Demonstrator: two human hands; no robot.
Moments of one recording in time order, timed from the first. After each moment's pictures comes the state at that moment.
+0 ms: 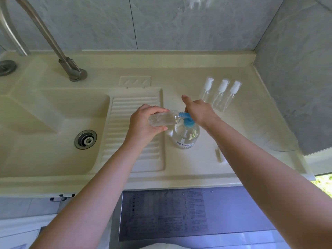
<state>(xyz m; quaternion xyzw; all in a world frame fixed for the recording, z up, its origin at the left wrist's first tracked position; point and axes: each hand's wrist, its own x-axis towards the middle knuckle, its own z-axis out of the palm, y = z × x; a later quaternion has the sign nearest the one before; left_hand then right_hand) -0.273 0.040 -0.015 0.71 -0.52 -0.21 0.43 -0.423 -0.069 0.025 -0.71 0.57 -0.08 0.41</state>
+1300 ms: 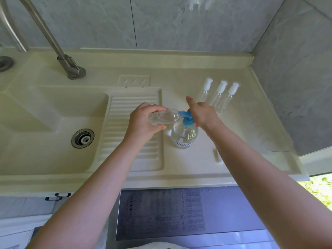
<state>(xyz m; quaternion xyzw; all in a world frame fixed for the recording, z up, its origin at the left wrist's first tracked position) -0.272 0.038 -0.014 0.71 -0.52 -0.20 0.43 -0.429 -0.069 0.014 -0.66 0.61 -0.12 0.42</state>
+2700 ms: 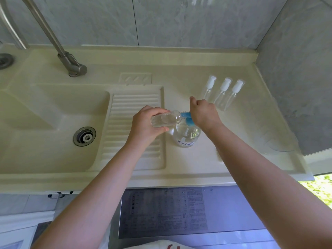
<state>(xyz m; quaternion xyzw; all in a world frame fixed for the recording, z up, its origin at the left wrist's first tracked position) -0.275 0.042 -0.023 0.72 -0.51 -0.22 0.42 -0.421 -0.068 0.003 -0.67 0.63 -0.12 0.37</state>
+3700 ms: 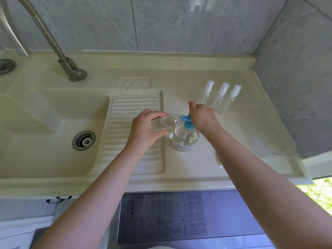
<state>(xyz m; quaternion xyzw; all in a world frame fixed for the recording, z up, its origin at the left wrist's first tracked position) -0.276 0.042 -0.019 0.71 -0.51 -0.22 0.43 -0.423 -0.065 0.012 -0.70 0.61 -0.11 0.35</state>
